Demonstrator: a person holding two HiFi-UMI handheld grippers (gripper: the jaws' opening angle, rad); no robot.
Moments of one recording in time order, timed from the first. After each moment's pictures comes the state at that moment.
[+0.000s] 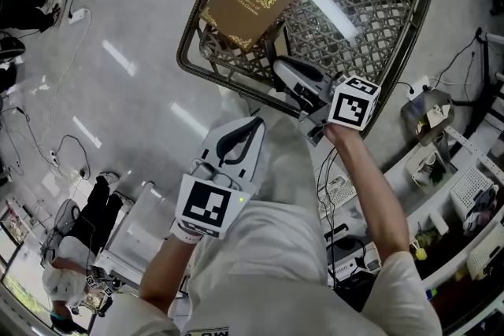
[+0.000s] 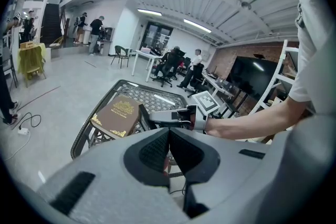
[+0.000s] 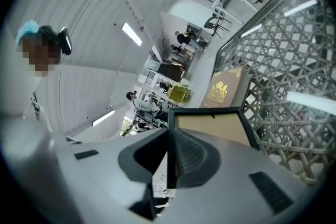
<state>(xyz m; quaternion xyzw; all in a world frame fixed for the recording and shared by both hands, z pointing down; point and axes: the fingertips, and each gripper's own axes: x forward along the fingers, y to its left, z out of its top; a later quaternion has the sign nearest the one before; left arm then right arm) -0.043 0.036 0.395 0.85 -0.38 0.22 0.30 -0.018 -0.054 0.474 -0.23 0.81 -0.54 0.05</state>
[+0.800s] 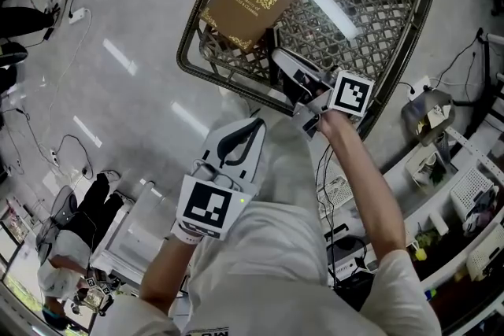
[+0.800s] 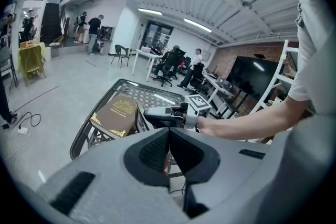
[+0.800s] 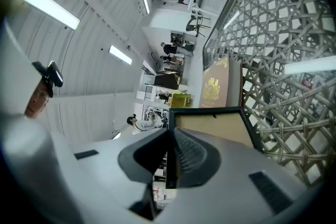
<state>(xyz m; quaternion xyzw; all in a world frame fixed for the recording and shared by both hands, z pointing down) -0.043 0.034 0.400 0.85 -0.38 0.22 0.30 -0.024 -0.076 0.483 -0.22 0.74 -0.62 0.14</state>
